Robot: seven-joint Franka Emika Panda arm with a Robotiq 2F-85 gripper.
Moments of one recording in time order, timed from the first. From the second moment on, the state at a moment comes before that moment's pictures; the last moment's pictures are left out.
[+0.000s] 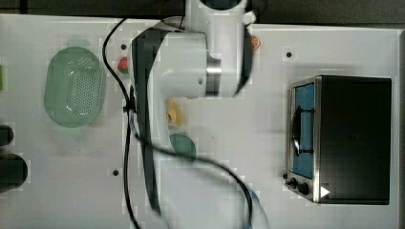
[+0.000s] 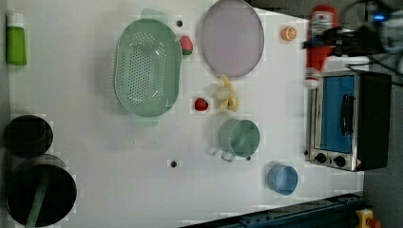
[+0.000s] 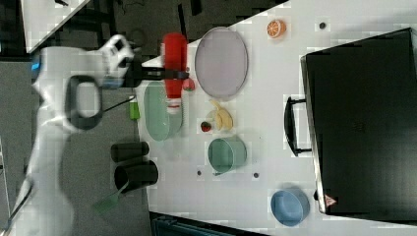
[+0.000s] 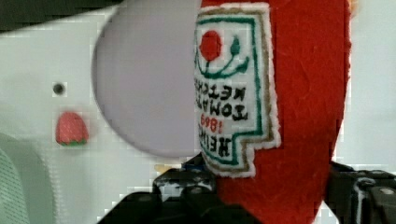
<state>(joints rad) -0.10 0.36 0.11 -1.58 0.01 0.40 -0.56</state>
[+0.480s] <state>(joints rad) -0.21 0.05 0.07 -1.85 0.01 0.42 -0.56</state>
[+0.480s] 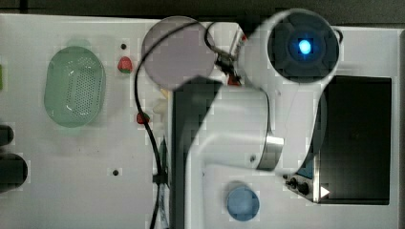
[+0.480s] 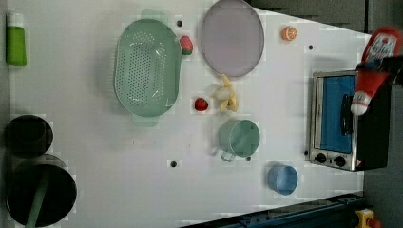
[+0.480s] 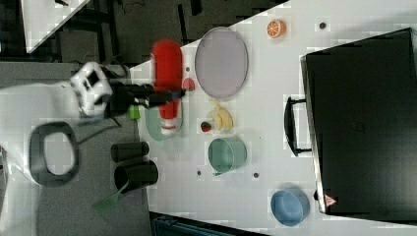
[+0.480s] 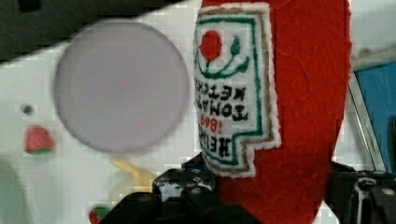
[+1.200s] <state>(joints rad) -0.21 0.18 0.08 -2.34 0.01 0.70 -0.56</state>
